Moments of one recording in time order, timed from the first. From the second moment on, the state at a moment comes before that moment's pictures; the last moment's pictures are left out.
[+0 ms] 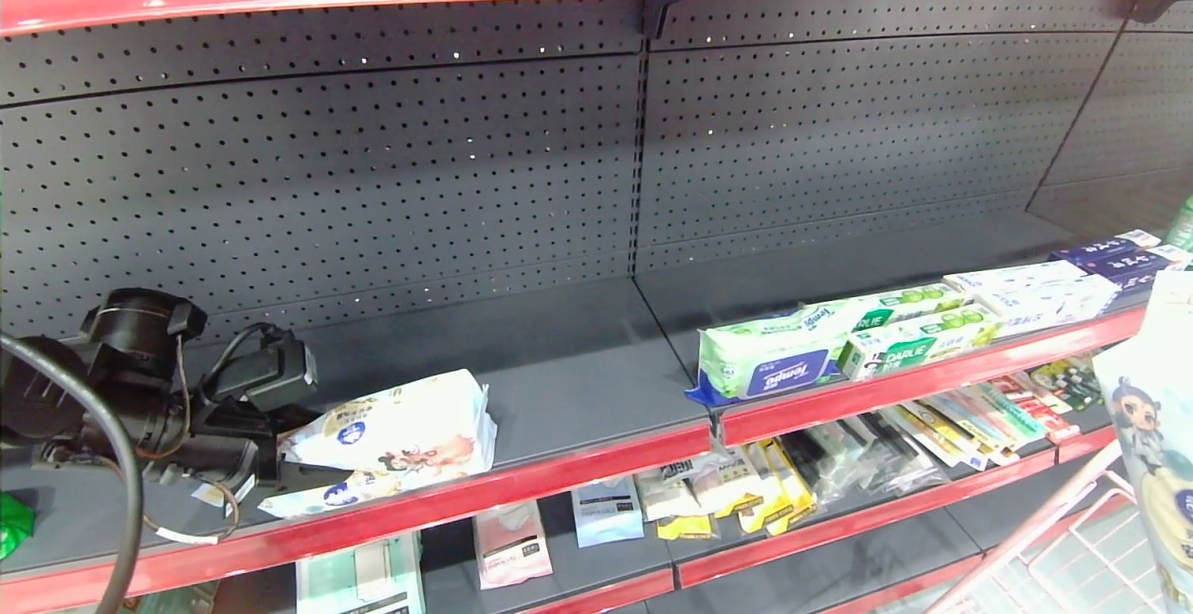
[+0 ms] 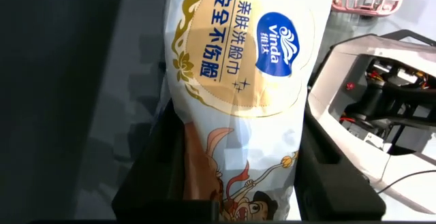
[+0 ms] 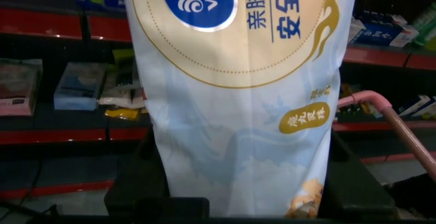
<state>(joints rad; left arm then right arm) 0.13 1.79 -0.78 0.10 -0.64 1.12 0.02 0.19 -0.27 0.21 -0.05 -0.30</state>
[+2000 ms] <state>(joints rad) 0.04 1.57 -0.78 -0.66 -0.23 0.32 0.02 0.26 -0.28 0.20 -0.05 -0.31</state>
